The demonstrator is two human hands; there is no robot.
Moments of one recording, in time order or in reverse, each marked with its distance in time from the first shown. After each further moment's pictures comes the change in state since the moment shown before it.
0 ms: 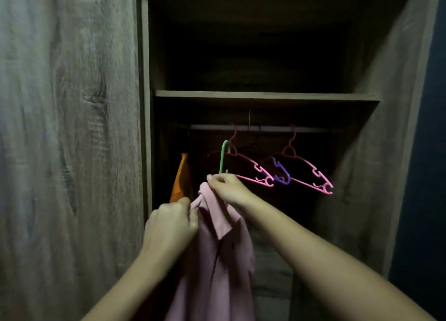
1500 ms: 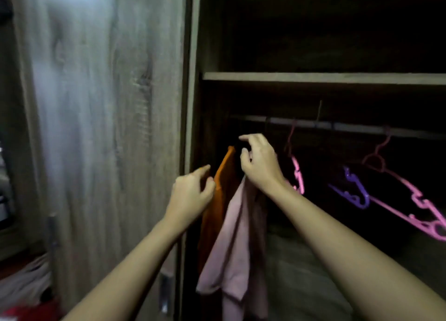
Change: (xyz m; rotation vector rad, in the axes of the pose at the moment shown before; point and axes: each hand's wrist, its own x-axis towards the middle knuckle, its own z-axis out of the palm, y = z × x) left_hand 0.086 -0.046 0.057 -0.249 0.222 -0.139; right_hand 0.108 -0.011 0.004 -0.316 0.279 -0.722
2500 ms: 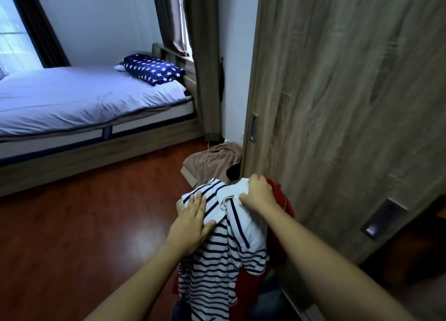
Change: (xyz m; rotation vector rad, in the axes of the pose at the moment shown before) left_hand -0.359 -0.340 -0.320 0.719 -0.649 -0.660; right_hand -0.266 -0.355 0.358 0.100 -1.067 0.165
